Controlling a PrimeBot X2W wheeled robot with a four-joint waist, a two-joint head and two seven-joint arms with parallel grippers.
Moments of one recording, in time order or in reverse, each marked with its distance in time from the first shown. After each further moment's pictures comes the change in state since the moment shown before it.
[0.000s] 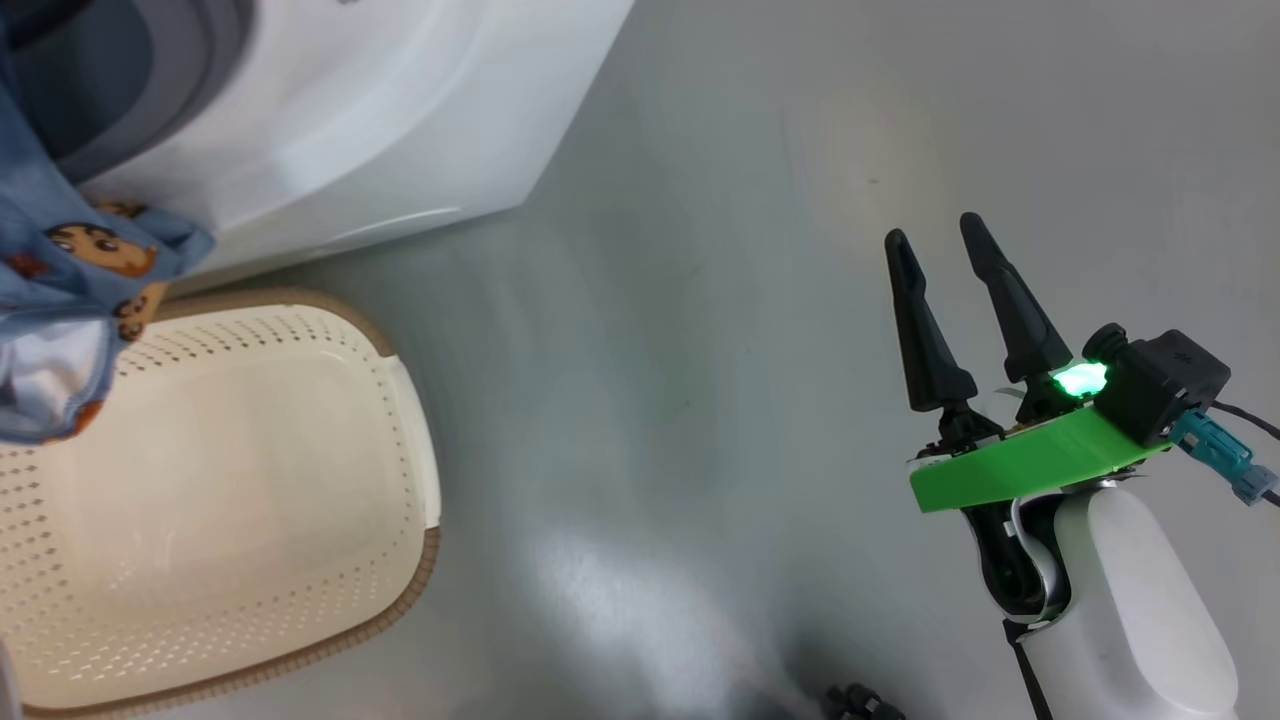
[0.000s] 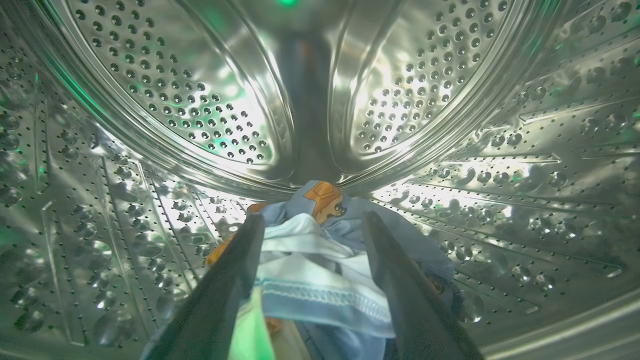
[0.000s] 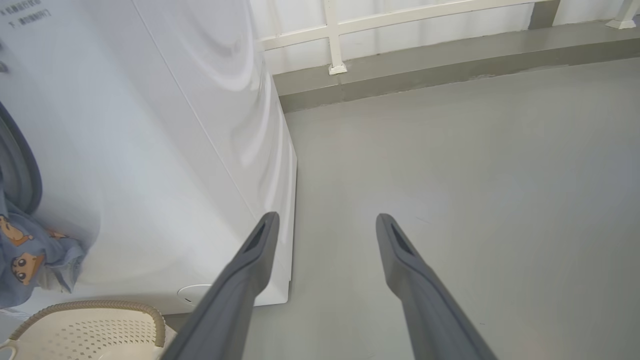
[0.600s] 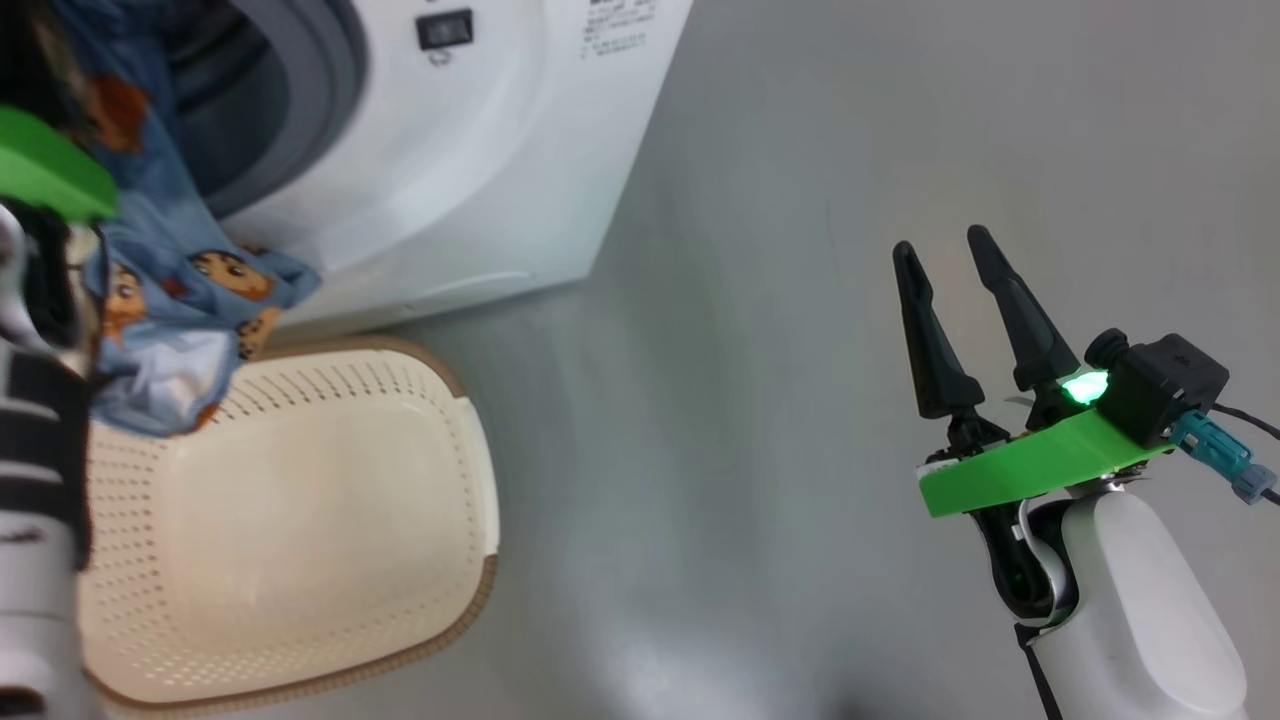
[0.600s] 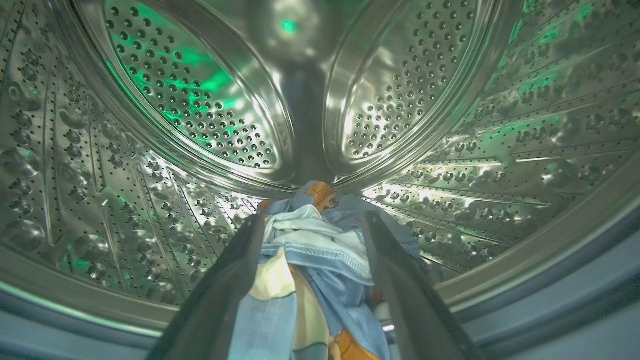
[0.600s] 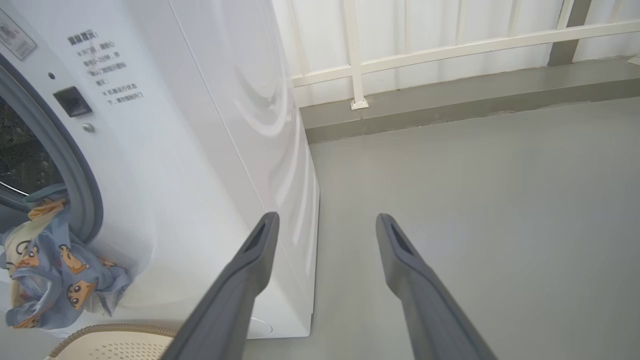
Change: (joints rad) left arm 0.169 -0.073 0.031 -0.033 0.007 -0.034 0.000; right arm 0.000 -0.023 0.003 0.031 0.000 0.000 0.000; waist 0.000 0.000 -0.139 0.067
